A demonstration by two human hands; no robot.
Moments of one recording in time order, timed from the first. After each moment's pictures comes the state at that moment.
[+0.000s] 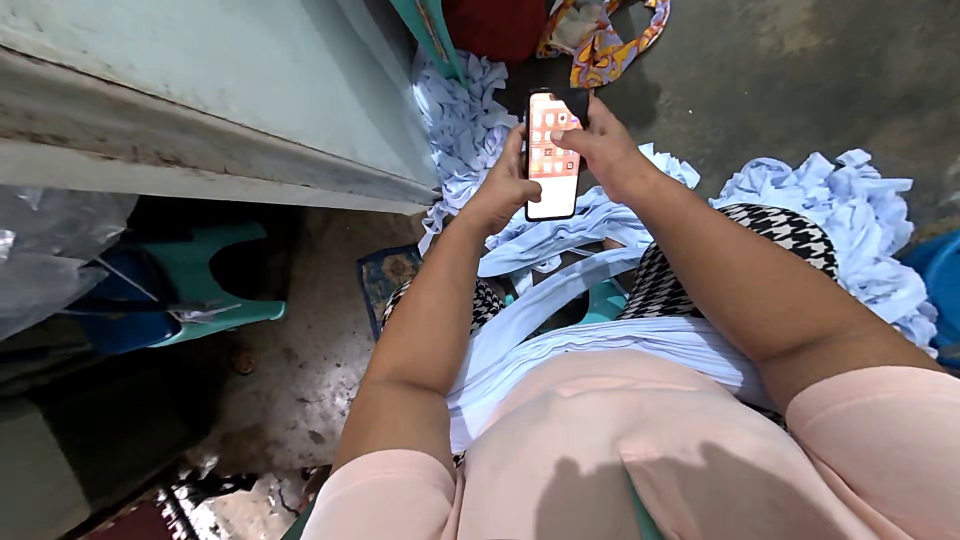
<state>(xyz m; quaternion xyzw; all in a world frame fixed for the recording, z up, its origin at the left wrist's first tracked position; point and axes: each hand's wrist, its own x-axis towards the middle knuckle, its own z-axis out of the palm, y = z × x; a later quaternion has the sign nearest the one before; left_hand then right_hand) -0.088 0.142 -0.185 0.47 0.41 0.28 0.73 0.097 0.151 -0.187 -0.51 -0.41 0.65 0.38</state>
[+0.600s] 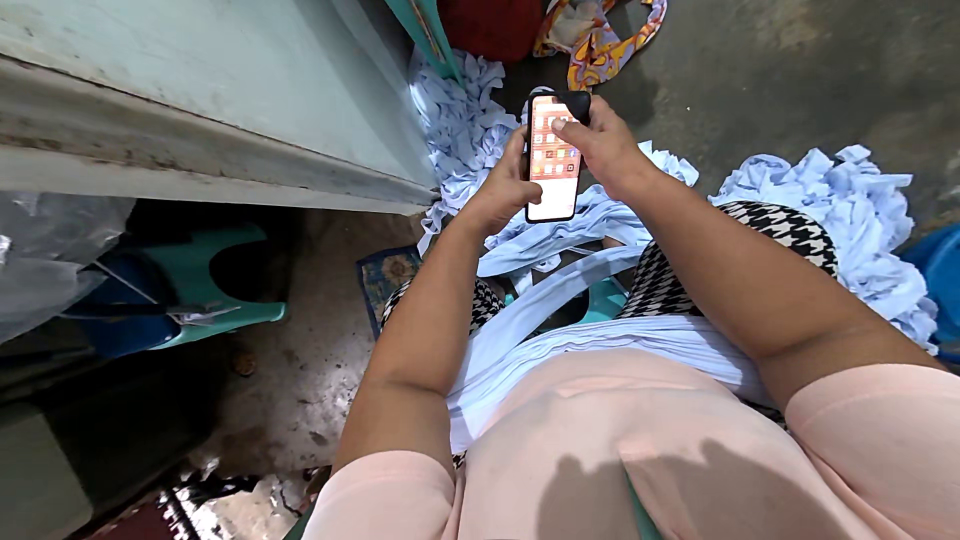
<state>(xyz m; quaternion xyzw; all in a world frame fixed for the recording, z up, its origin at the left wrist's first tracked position) -0.087 0.142 -0.183 0.48 0.40 0.25 0.74 0.099 0.153 -0.190 -0.55 -0.41 0.62 0.38</state>
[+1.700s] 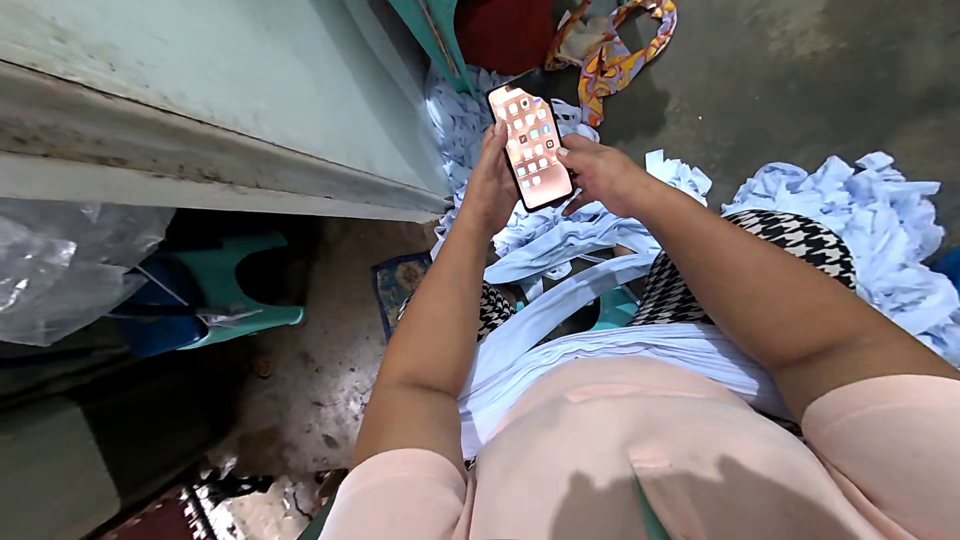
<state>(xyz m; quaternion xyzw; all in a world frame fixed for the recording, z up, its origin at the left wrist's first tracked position) -0.100 0.154 -0.175 0.33 0.42 0.40 0.74 0.094 0.146 -0.177 -0.49 -0.37 0.75 0.24</state>
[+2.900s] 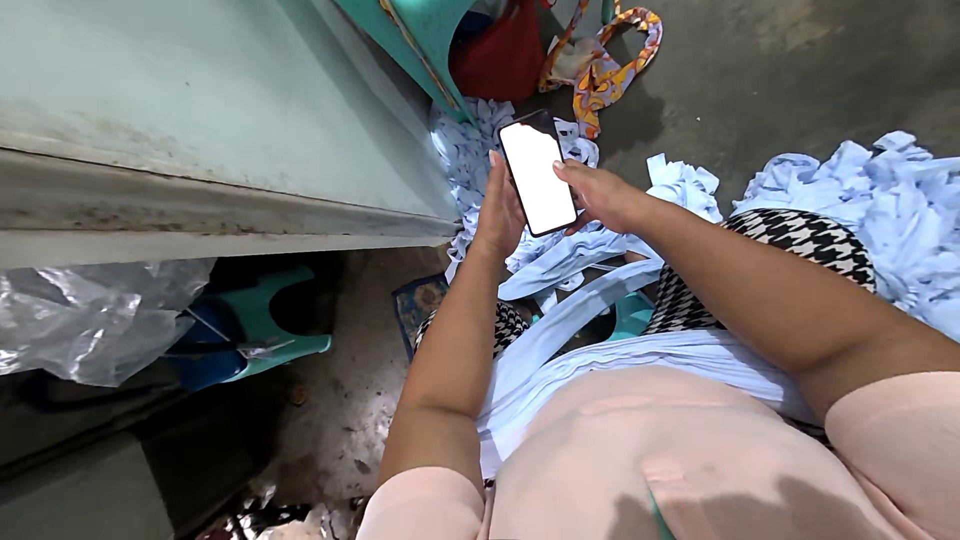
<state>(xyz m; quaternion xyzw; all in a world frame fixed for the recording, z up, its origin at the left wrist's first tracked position) -0.092 0.145 -0.177 0.41 0.43 0.36 0.73 0.092 0.138 -0.173 -0.52 -0.35 0.75 0.23</state>
